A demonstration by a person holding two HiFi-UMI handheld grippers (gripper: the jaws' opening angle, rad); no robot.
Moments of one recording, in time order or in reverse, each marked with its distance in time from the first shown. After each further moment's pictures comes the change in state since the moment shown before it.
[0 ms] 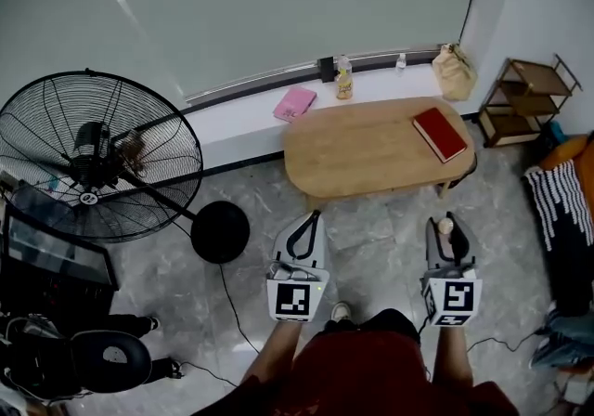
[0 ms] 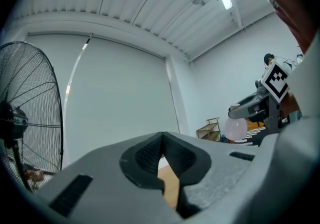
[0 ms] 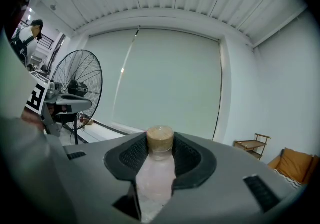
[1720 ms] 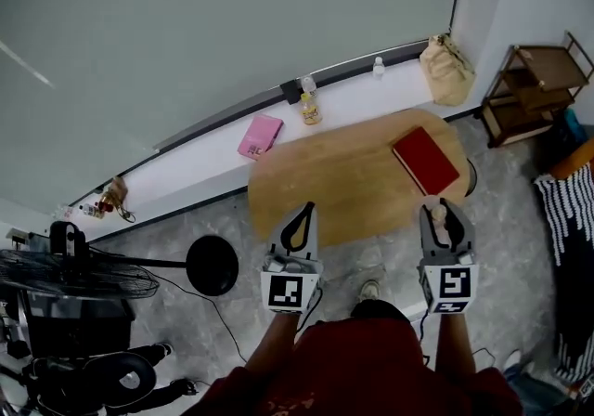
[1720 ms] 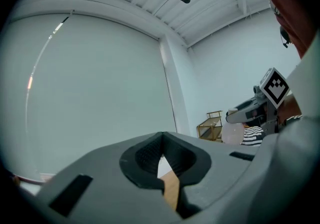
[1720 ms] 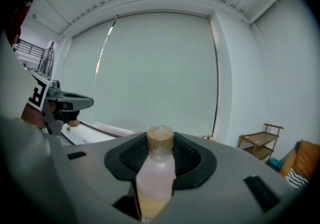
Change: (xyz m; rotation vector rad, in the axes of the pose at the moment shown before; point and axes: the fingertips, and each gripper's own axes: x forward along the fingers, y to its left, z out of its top) left arm 0.375 -0.056 -0.050 -0.024 0.118 -0.062; right arm 0.278 -0.255 -0.034 0.093 0.041 0.026
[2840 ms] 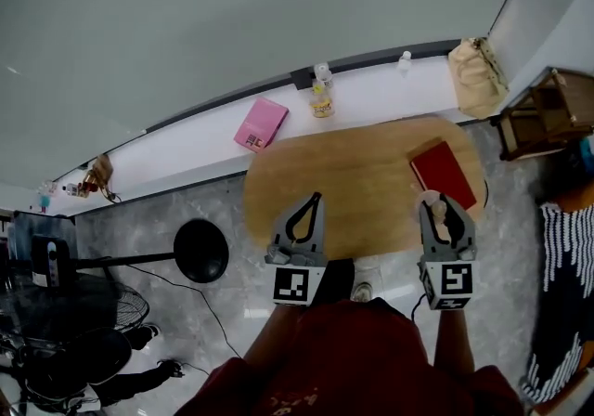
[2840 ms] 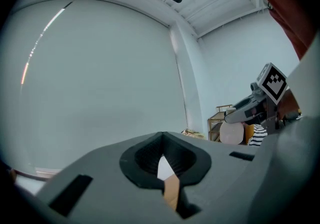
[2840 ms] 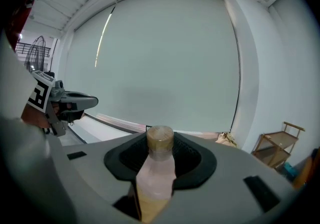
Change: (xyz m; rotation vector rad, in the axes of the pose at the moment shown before) left arm 0.108 0.088 -0.073 0.014 0.049 0.045; right arm 0.171 0.020 -0.019 -0.025 0.087 0.125
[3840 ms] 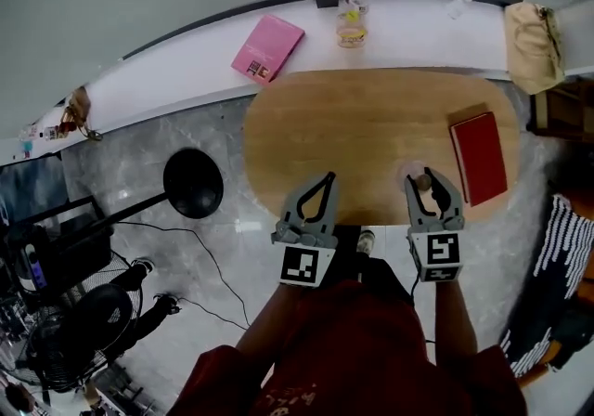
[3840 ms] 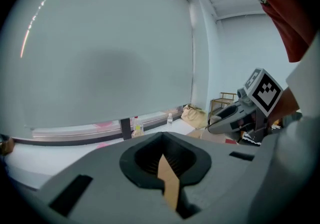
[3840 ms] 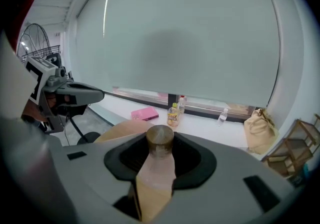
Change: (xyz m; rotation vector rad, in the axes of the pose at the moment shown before) left arm 0.036 0.052 -0.173 -0.133 0.288 -0.031; right arm 0.168 0.098 -0.115 0.029 0.316 0.225
